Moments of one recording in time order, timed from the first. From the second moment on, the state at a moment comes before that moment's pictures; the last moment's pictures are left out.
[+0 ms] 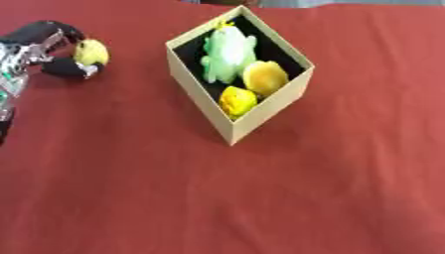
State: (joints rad) left arm -1.04 0.57 -0.09 -0.90 -0.99 0.04 -0.34; right arm -0.47 -0.63 0.06 -1.98 -0.02 -0.14 -0.34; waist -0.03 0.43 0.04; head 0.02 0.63
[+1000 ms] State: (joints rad) left arm -1.05 0.58 -0.10 -1.14 -0.92 0.03 -0.37; right arm -0.46 -0.63 0.05 -1.98 -0.02 -0.14 -0.36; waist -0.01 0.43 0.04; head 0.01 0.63
